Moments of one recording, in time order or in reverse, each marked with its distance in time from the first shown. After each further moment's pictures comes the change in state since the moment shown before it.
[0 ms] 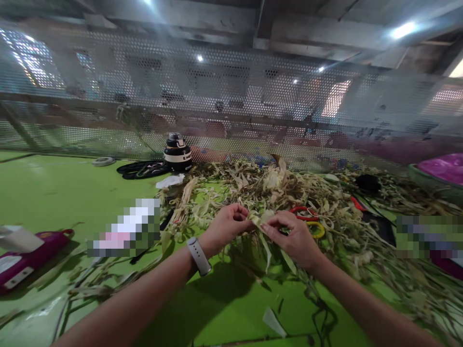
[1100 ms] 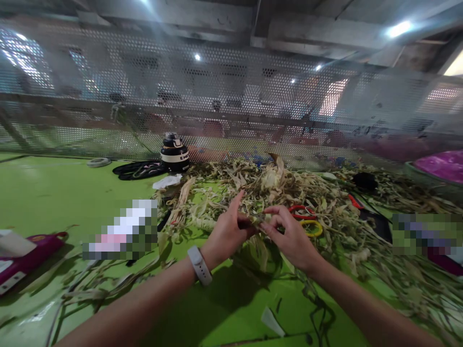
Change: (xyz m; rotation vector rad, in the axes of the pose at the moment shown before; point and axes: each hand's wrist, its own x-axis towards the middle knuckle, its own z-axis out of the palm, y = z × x) left_hand -0.010 -0.002 0.007 0.408 0.026 0.311; right_hand -0.001 0.002 0.005 0.032 -0.056 0.150
